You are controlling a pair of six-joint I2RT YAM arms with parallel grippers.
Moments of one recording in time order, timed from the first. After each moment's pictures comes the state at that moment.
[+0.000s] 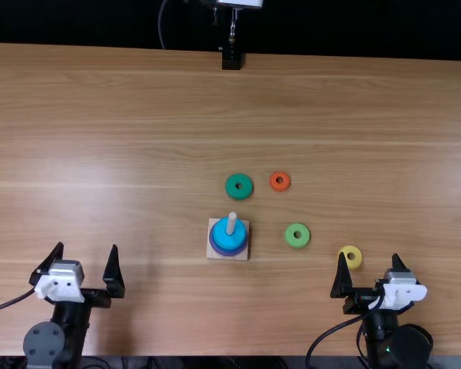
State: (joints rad) left arm -0.04 0.07 0.02 -0.02 0.03 -0.13; right arm 0.00 0.01 0.06 -0.19 0.00 0.00
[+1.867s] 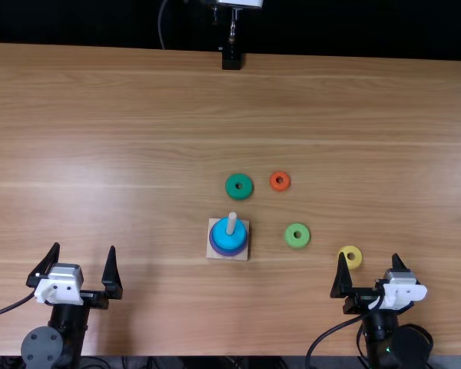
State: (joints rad) left arm -0.03 0.01 0.02 -0.07 0.04 -0.08; right arm 0.00 0.01 0.06 -0.19 0.00 0.00
